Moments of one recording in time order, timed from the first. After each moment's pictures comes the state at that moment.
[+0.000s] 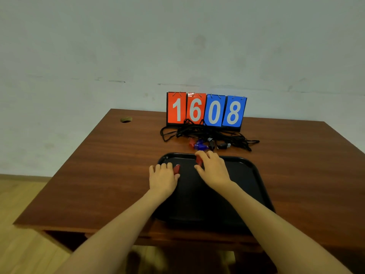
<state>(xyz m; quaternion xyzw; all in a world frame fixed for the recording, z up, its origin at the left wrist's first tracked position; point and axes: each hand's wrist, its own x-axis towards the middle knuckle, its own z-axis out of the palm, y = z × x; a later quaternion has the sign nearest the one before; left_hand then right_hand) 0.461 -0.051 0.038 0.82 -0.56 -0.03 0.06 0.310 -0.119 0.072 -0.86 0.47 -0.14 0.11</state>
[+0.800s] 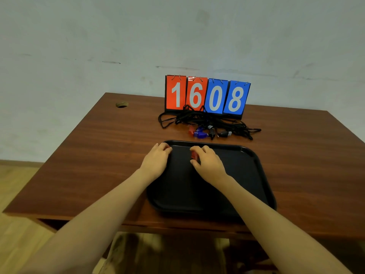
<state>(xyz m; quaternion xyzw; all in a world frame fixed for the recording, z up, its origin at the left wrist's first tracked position) 0.499 -0.067 0.032 0.74 -0.66 -0.06 0.10 0.318 -0.117 0.053 -0.86 0.46 -0.11 0.16</state>
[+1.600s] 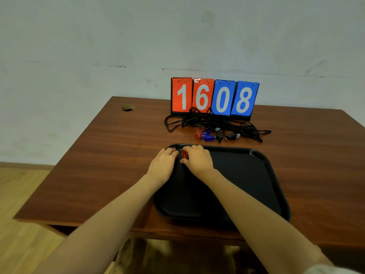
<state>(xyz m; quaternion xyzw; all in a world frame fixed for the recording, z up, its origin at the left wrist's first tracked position) 0.499 -0.067 0.036 0.73 -0.67 -0.03 0.11 0.380 -0.136 0.046 -0.88 0.45 -0.06 0.09</state>
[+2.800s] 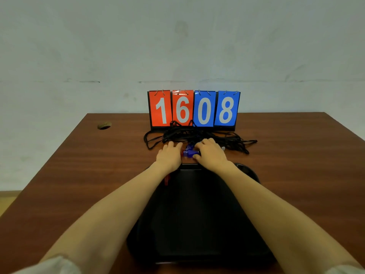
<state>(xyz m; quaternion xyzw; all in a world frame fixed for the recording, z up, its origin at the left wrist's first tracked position) 0.464 -0.195 0.057 0.76 -0.65 -0.09 0.02 0.321 -0.242 0.061 -0.88 0.48 -0.06 0.04</state>
